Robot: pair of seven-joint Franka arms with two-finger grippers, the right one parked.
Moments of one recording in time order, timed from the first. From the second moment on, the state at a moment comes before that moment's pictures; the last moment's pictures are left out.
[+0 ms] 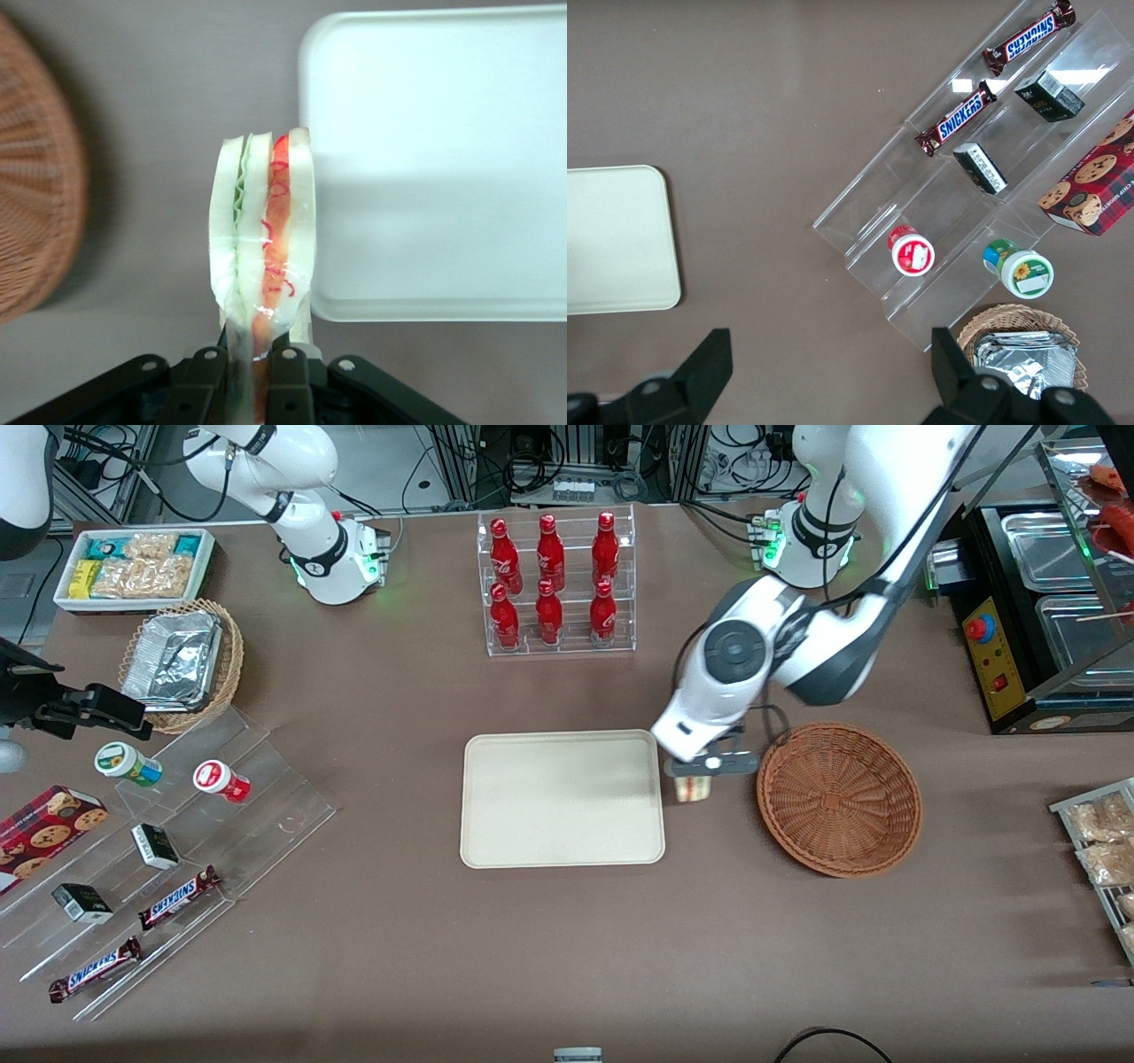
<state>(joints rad) -0.04 0.43 -0.64 -1.81 0.23 2.04 -0.75</state>
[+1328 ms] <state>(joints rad) -0.21 0.85 -0.64 -1.43 0.38 2.02 -0.83</state>
